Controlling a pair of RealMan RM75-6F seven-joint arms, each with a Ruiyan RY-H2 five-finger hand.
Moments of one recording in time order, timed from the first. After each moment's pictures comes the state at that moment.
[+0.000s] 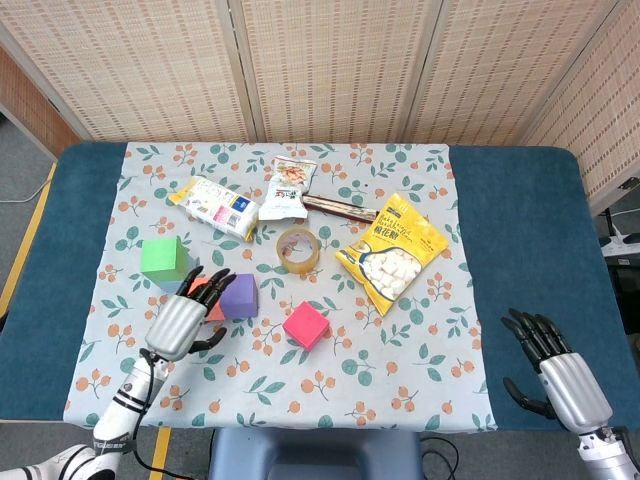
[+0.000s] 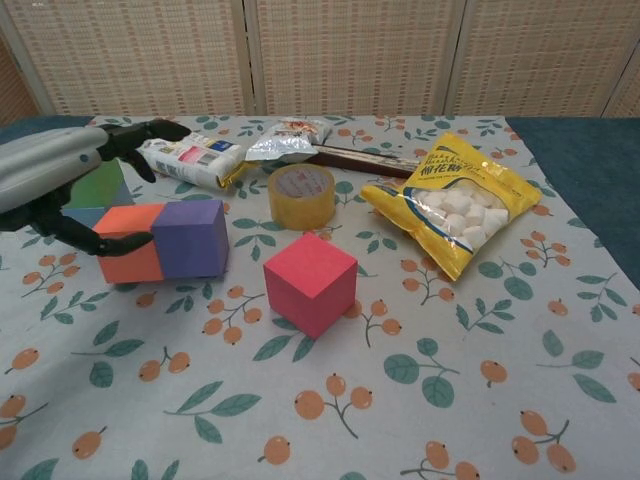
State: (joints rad) left arm -0.50 -1.47 -0.09 -1.62 1.50 1.21 0.23; right arm 0.05 -1.06 -0.09 -1.67 -1.76 1.53 0.16
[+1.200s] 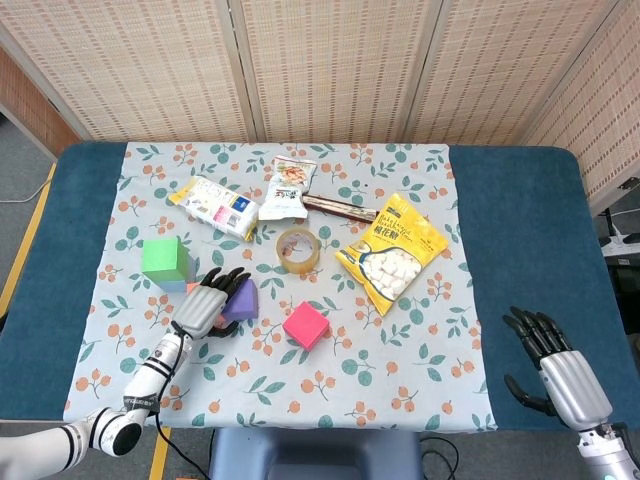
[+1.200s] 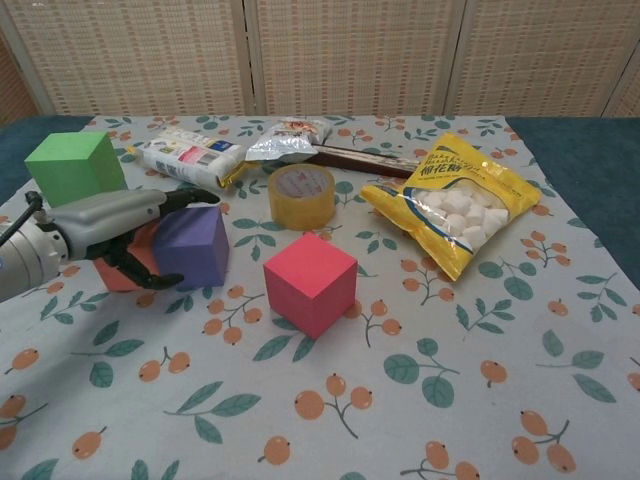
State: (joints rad) left arm -0.64 -1.60 -0.12 -1.32 1.31 0.93 0.12; right arm 0.06 -1.06 -0.08 -1.67 -1.74 1.52 0.16
